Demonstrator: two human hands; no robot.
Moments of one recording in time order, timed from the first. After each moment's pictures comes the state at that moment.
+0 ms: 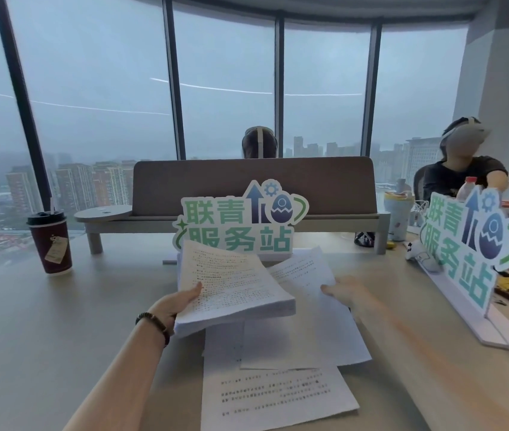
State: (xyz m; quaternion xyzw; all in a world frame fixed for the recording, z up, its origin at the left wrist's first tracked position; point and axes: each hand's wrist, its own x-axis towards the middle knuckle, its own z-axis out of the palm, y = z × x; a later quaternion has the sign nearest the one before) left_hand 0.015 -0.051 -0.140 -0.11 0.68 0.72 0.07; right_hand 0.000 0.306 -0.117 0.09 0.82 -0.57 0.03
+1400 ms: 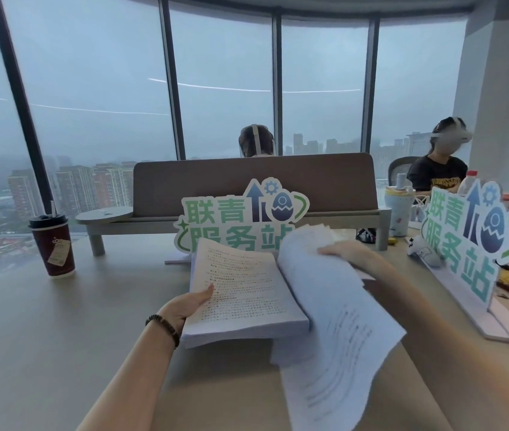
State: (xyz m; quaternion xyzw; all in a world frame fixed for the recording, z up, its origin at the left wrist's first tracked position) left_hand 0.024 -0.036 -0.135 -0.08 0.67 0.73 0.13; right_hand -0.001 0.313 -0.045 0.01 0.88 -0.48 -0.01
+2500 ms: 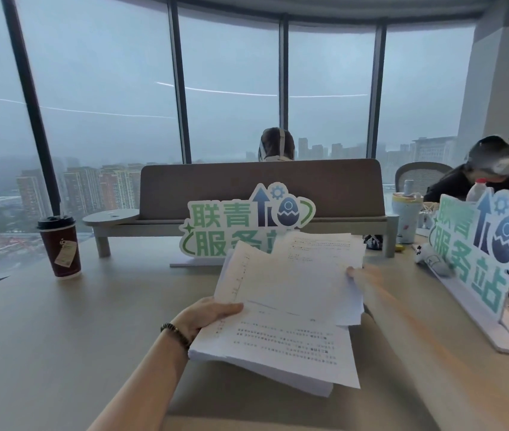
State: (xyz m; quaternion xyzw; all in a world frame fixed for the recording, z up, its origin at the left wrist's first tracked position) left_hand 0.045 -0.014 -0.128 0.00 0.64 0.73 0.22; right_hand -0.023 0.316 -0.100 0.19 0.75 -0.62 -0.11
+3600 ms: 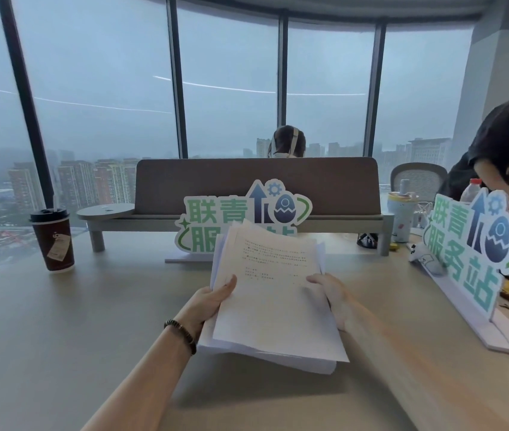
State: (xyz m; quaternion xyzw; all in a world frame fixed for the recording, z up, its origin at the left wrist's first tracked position) left_hand 0.051 0.010 -0.122 -0.03 0.67 0.74 0.05; right_hand 0.005 0.269 -0.119 0.07 0.64 -0.76 0.09
